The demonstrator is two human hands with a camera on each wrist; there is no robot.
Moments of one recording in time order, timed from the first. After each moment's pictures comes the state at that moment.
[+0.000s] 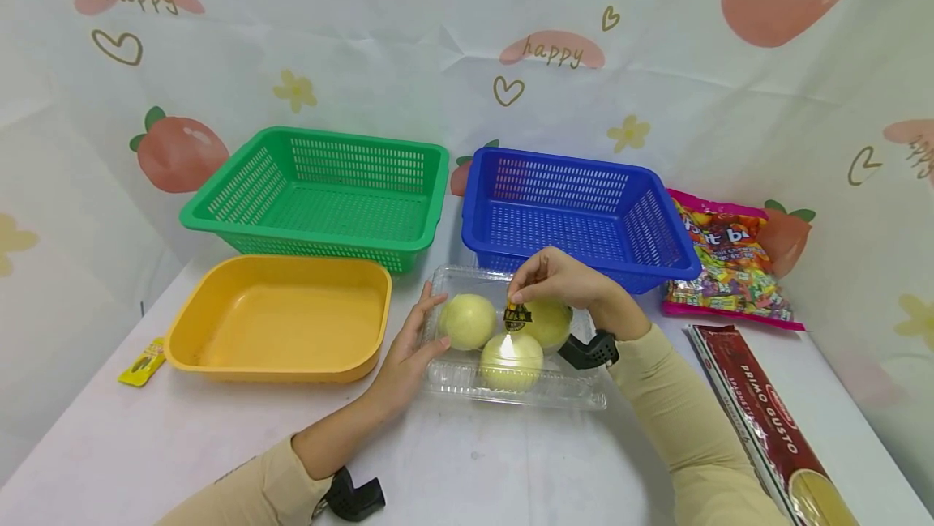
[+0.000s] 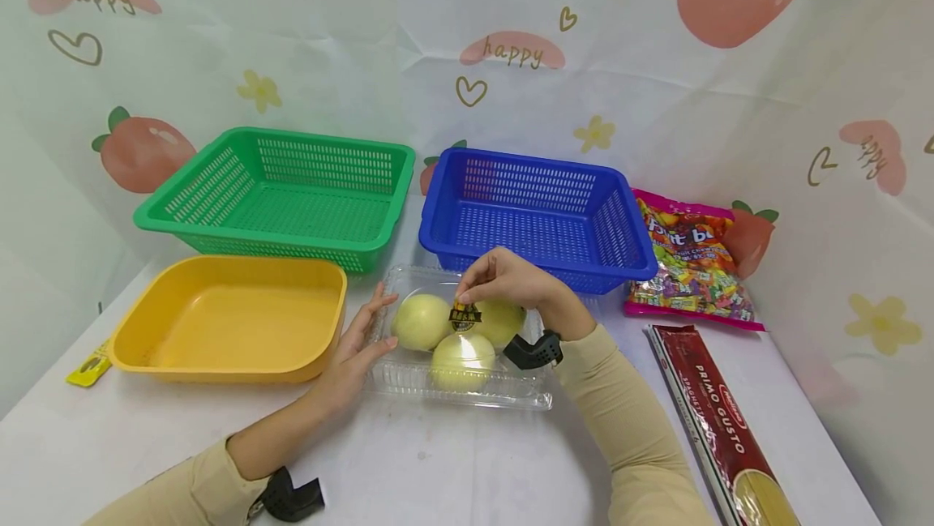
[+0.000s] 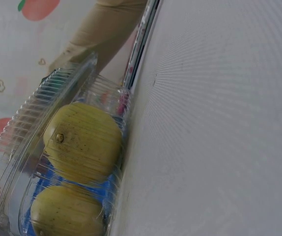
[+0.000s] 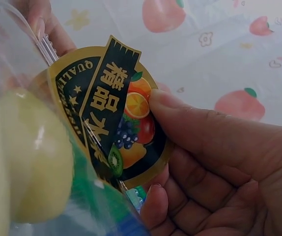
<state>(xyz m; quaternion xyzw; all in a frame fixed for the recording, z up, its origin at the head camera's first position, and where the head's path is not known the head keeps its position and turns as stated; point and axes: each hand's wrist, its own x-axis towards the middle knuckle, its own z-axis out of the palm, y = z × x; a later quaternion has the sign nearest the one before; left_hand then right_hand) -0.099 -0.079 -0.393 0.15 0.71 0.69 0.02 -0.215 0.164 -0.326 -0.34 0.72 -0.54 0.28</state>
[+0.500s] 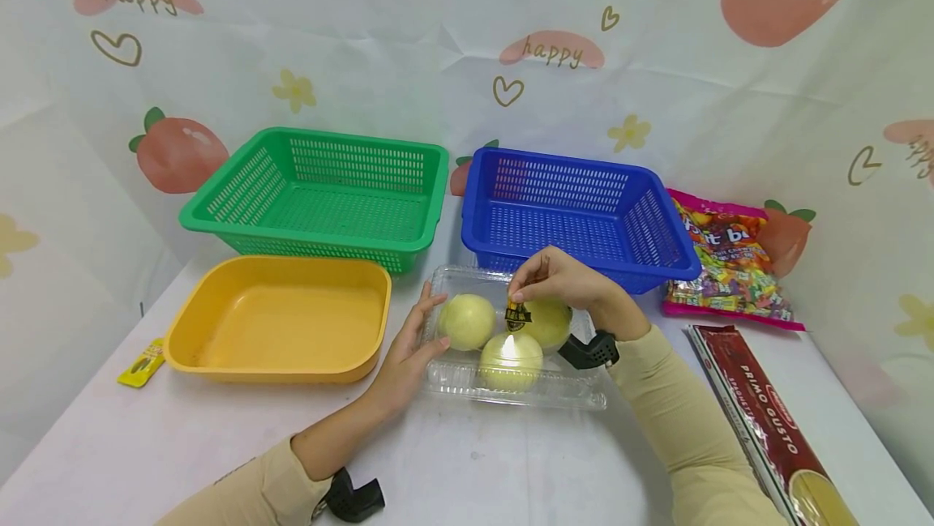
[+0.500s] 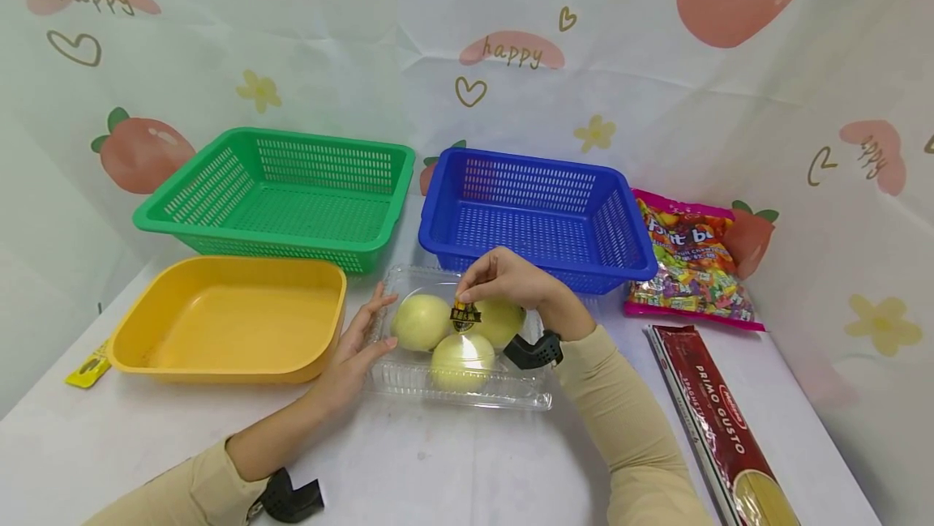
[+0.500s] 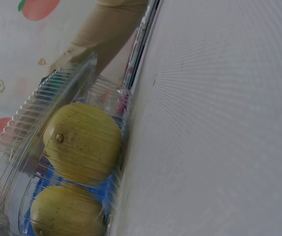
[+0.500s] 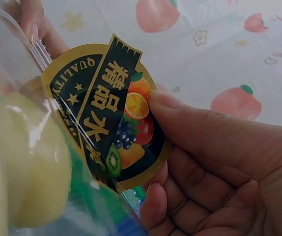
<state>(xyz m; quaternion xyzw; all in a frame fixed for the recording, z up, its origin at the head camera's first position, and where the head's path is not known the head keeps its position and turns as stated) -0.100 -0.079 -0.394 0.15 0.72 0.68 0.01 -0.217 0.166 -0.329 -0.33 0.72 -0.55 0.27</state>
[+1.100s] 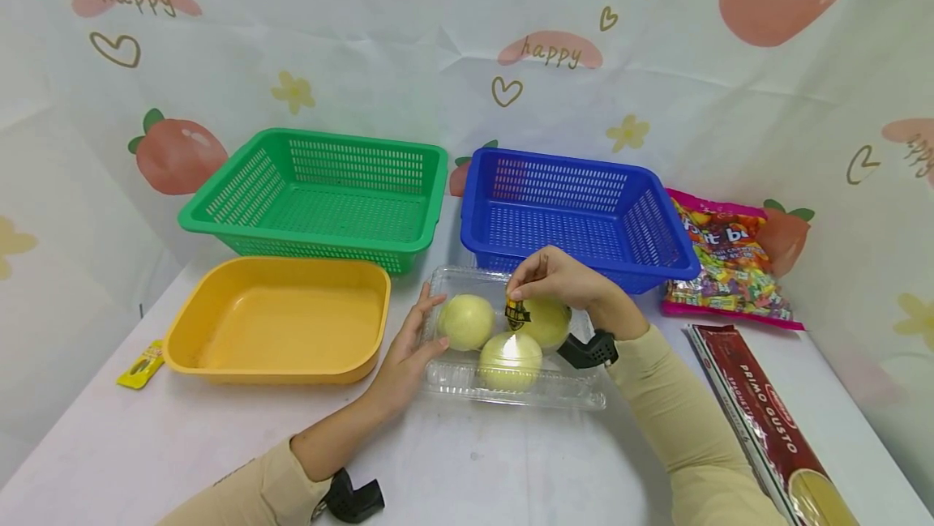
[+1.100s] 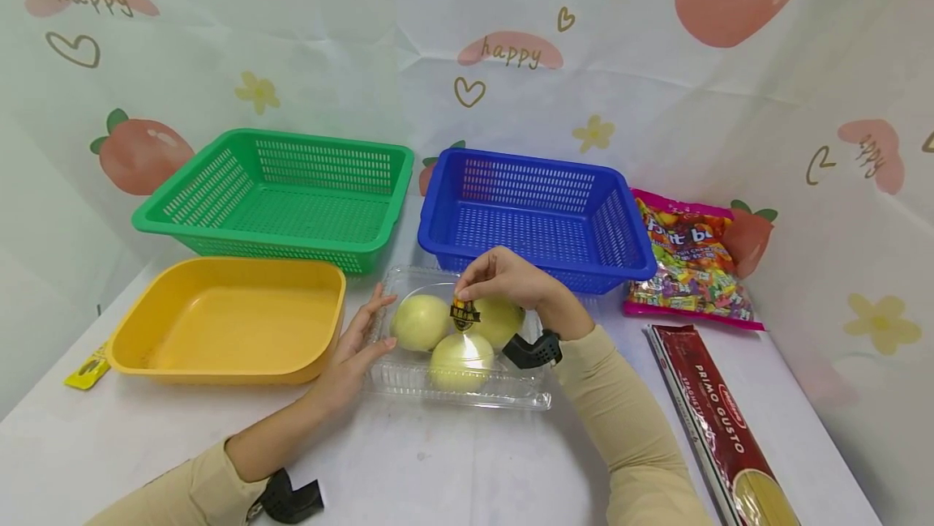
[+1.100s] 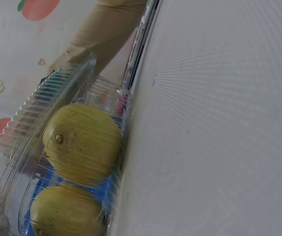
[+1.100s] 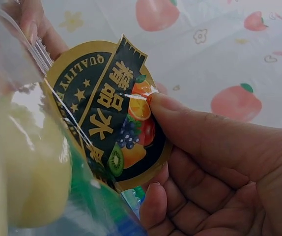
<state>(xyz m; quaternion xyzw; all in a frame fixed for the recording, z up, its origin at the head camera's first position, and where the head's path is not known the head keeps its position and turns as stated) -0.100 -0.079 -0.394 0.15 0.71 0.68 0.02 -0.217 0.166 -0.330 -0.31 0.73 -0.54 0.27</state>
